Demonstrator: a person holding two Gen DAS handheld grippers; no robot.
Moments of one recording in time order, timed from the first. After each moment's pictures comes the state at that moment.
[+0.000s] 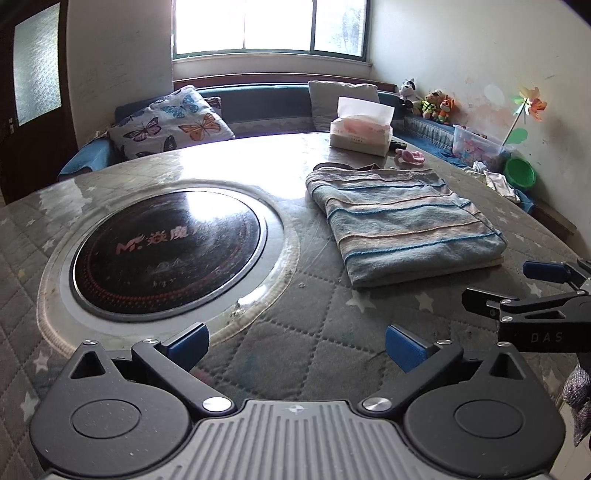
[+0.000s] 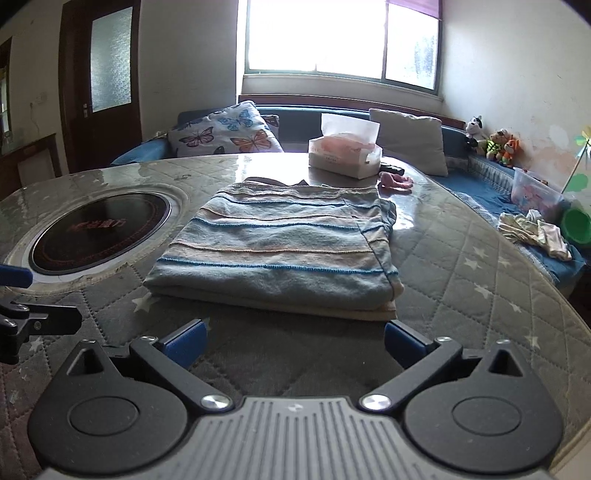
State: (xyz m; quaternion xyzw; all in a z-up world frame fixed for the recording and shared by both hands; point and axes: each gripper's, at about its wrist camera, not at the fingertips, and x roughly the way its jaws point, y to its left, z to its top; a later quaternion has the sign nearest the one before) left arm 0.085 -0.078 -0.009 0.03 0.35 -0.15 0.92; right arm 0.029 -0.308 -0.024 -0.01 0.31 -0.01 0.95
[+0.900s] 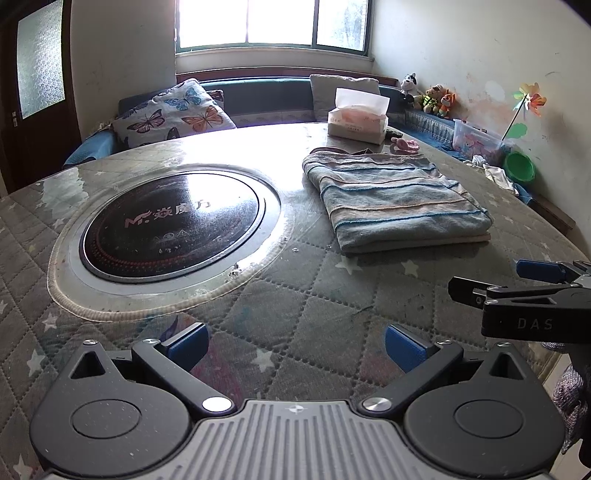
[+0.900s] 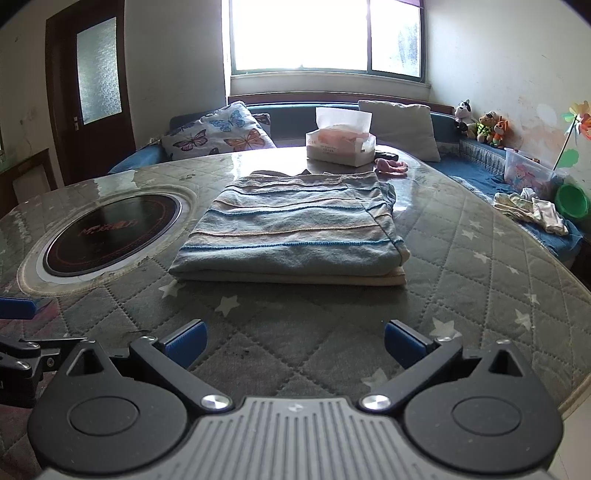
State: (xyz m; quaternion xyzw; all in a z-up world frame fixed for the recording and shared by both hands) left arm 0.051 -0.077 -0.013 0.04 0.36 -0.15 0.92; right arm 0.003 -0.293 -0.024 0.02 0.32 -0.03 0.95
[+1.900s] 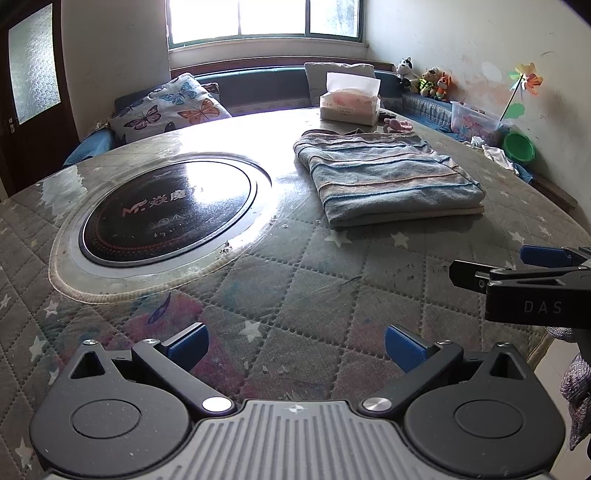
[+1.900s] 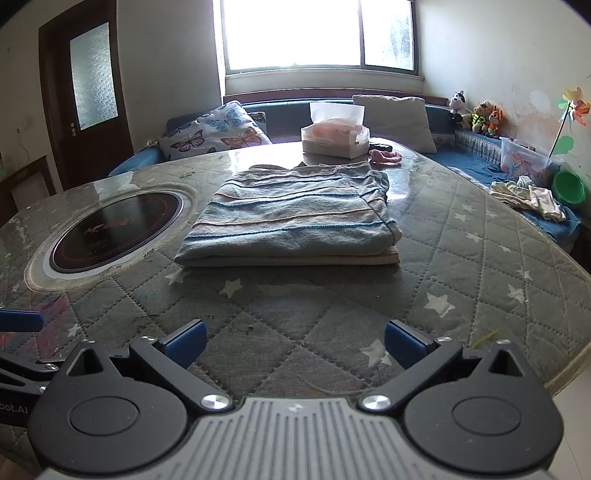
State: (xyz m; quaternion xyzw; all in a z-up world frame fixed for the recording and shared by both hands) left arm 0.037 -0.085 -0.018 0.06 0.37 -0.15 0.92; right arm -0.015 -0.292 -0.025 0.04 0.32 -0.03 0.95
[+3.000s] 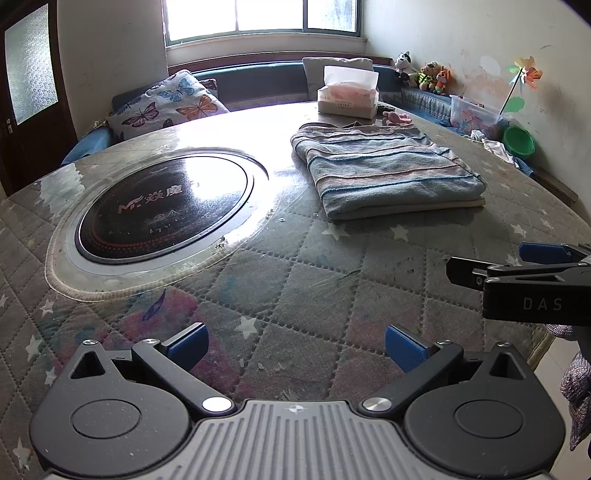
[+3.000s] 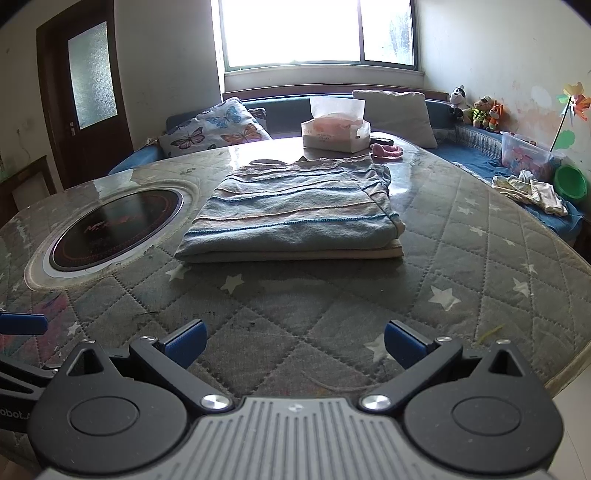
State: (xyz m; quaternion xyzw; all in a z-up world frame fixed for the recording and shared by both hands) left arm 0.039 -0.089 -0.023 0.07 0.38 -0.15 0.91; right arm -0.013 -0.292 -0.029 0.05 0.32 -0.03 0.94
